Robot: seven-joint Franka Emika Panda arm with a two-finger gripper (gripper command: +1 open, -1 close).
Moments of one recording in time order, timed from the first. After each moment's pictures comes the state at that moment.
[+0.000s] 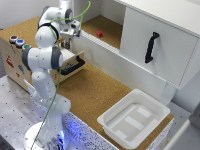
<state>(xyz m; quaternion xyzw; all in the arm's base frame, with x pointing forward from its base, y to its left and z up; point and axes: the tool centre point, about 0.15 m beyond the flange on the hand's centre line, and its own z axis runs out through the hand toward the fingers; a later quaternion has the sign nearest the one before) 0.385 0.141 0.426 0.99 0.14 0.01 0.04</state>
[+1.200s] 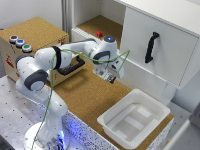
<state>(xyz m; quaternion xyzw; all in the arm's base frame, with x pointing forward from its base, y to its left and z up) 0.377 -0.232 0.369 0.99 -0.09 0.09 0.04</state>
